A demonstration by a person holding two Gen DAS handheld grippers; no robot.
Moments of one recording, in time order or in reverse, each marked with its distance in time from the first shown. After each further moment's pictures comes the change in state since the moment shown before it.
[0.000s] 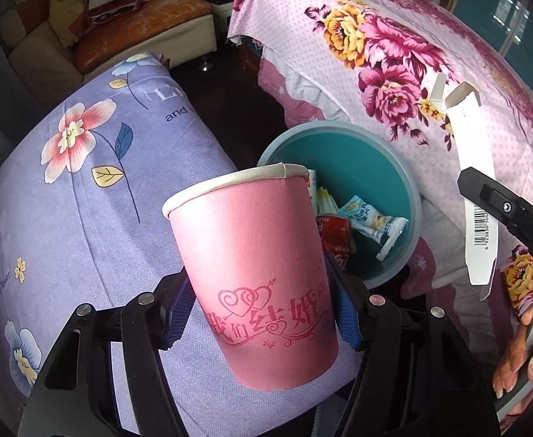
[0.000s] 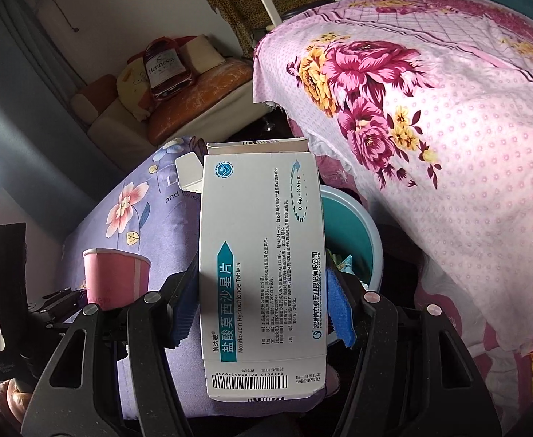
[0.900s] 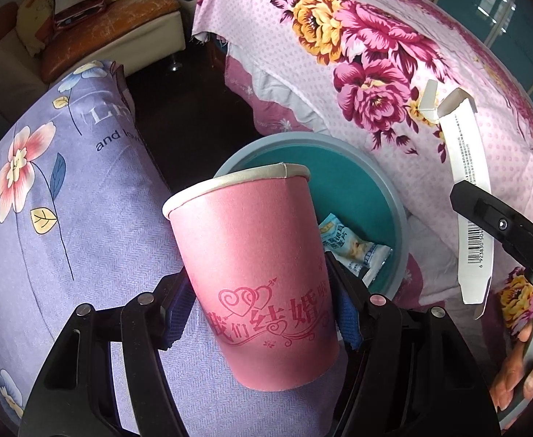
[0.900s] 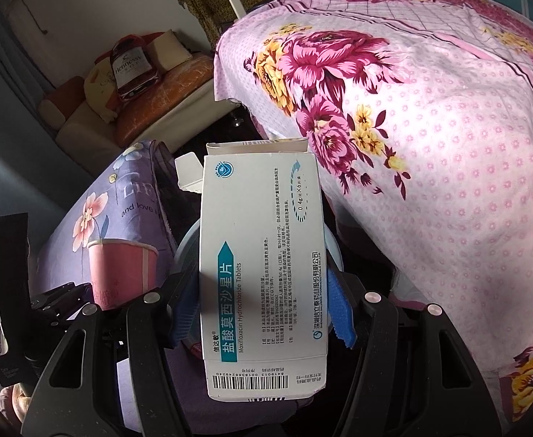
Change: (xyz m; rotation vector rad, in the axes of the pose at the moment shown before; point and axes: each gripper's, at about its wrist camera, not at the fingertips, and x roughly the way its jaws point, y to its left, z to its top) left arm 0.052 -0.033 0.043 0.034 0.026 -0.078; right arm 0.023 -0.031 0.023 0.037 0.040 -0.106
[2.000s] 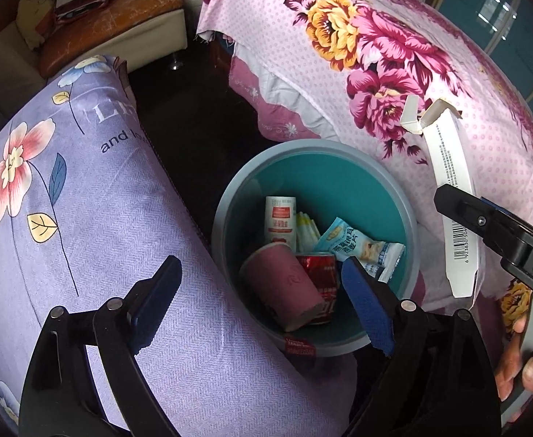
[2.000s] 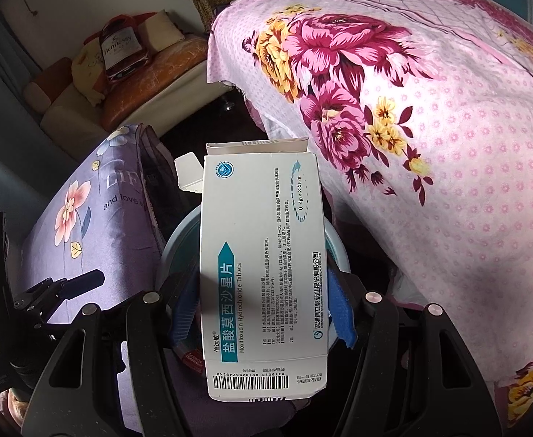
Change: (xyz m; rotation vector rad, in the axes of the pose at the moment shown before) left arm 0.005 0.026 0.004 -0.023 -0.011 -0.037; right arm 0.030 0.018 0.011 -0.026 0.063 -0.059
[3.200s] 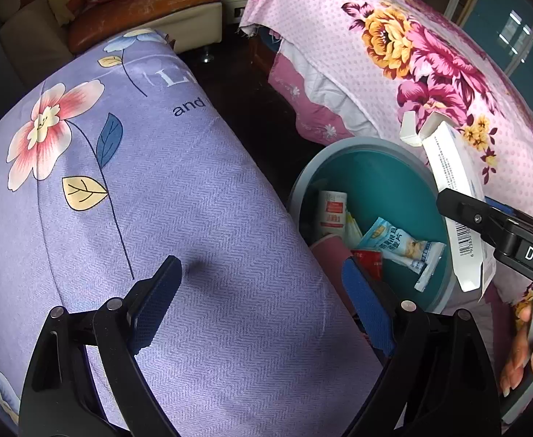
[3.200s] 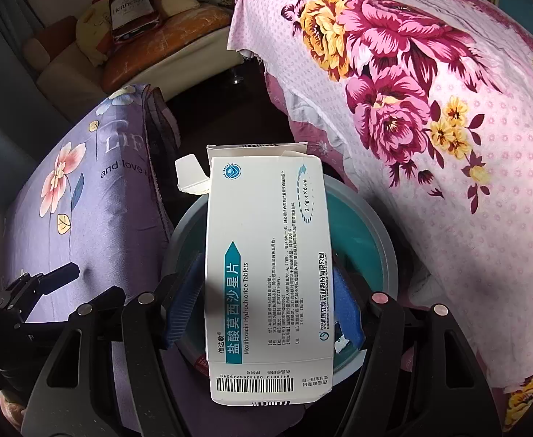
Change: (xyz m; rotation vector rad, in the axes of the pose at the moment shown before) left arm 0.004 0.059 -0.018 -0.088 -0.016 0.046; right arm 0.043 0.052 -0.001 -0.106 0.093 -0.047
